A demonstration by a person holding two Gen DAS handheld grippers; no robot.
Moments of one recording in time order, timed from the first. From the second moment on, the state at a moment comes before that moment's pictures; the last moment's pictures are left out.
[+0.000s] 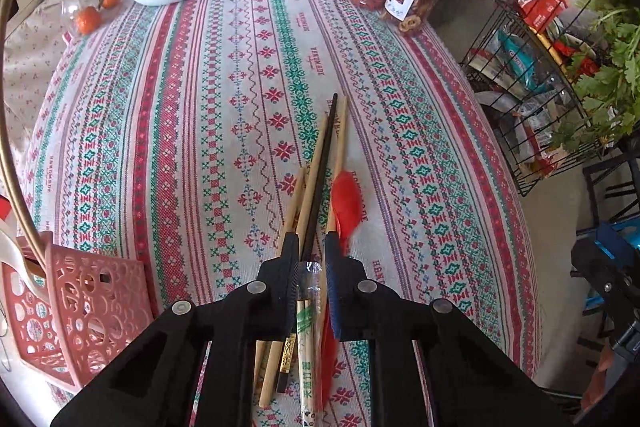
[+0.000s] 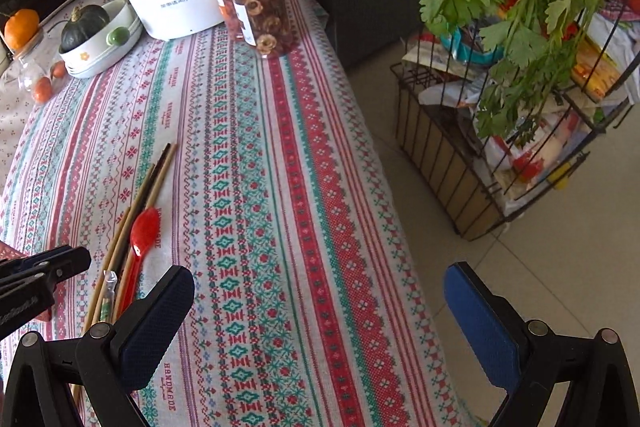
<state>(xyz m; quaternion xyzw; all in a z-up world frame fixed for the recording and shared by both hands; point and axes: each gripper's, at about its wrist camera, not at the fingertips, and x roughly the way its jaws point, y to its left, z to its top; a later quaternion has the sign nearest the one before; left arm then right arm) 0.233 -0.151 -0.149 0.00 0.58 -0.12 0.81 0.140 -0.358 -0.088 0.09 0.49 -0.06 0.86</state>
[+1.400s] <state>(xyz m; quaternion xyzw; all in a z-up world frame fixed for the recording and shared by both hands) 0.114 -0.080 -0.051 0.06 0.42 -0.19 0.88 0.157 -0.257 -0.136 0.08 0.57 0.05 0.82</state>
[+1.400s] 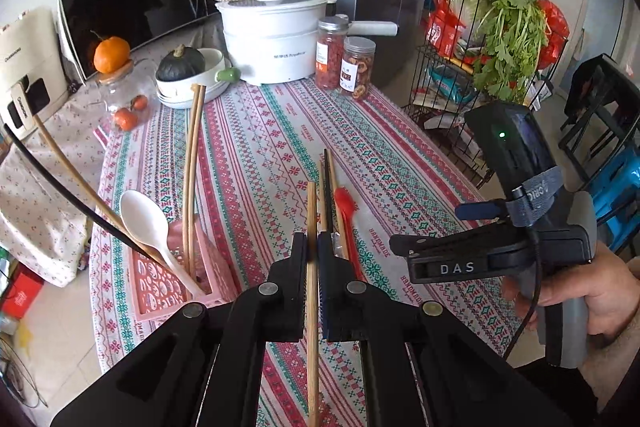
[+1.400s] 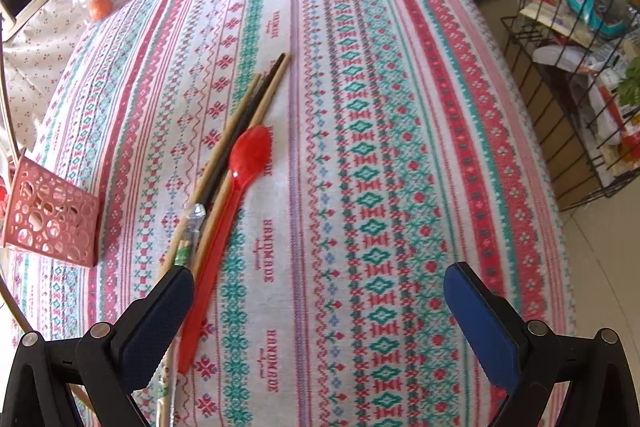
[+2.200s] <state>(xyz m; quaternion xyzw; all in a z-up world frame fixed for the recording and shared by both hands) 0.088 0.001 -0.029 -0.01 0.41 -0.19 0.89 0.168 -0.156 -0.168 -0.01 0.59 0.11 0.80</state>
